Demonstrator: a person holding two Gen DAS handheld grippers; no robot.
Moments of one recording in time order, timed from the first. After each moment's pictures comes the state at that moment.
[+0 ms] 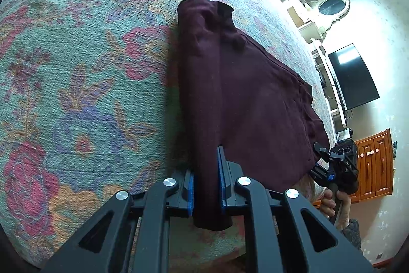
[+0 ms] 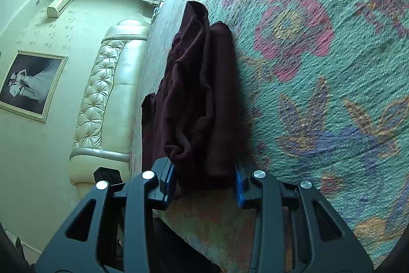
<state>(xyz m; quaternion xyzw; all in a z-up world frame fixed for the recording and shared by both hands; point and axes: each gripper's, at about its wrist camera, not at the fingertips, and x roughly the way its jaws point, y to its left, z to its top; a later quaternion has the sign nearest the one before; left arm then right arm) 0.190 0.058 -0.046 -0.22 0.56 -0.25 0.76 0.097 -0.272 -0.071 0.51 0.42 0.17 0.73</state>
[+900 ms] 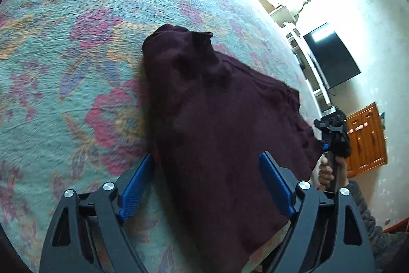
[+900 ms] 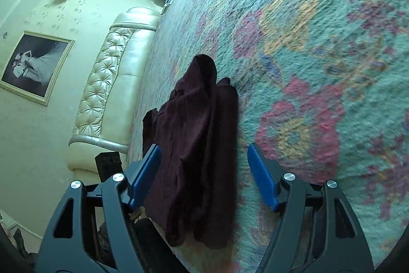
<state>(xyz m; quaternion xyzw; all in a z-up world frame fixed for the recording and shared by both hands) 0.254 0.051 -0.049 -0.19 0.53 -0.34 0.75 0.180 -0.317 -0.056 0.47 0.43 0.23 0.73</state>
